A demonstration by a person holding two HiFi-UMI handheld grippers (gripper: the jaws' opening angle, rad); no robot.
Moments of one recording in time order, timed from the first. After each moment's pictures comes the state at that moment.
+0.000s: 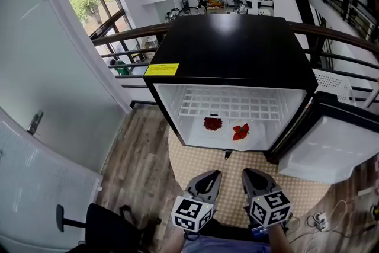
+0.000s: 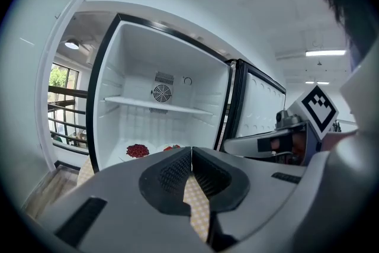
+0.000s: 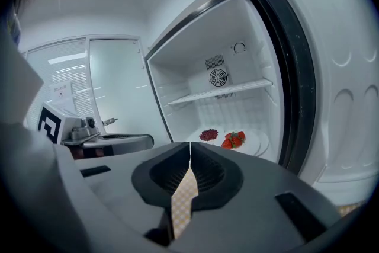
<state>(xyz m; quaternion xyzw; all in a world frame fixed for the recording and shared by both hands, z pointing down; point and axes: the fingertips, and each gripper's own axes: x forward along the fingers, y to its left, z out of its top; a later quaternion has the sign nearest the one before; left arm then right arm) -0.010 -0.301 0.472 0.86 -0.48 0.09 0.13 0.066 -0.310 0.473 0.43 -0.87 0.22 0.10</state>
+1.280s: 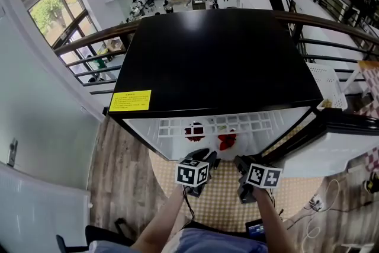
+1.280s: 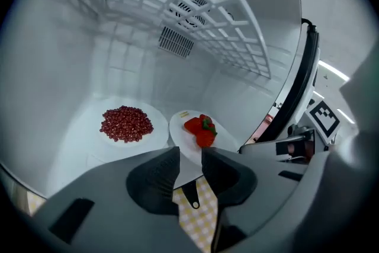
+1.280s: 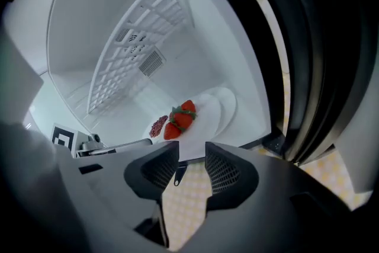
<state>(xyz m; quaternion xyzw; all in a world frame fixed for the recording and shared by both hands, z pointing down) -0.002 -0.470 0.608 0.86 -0.37 0.20 0.30 0.106 -0.437 0.612 0.53 -0.71 0.46 0.05</state>
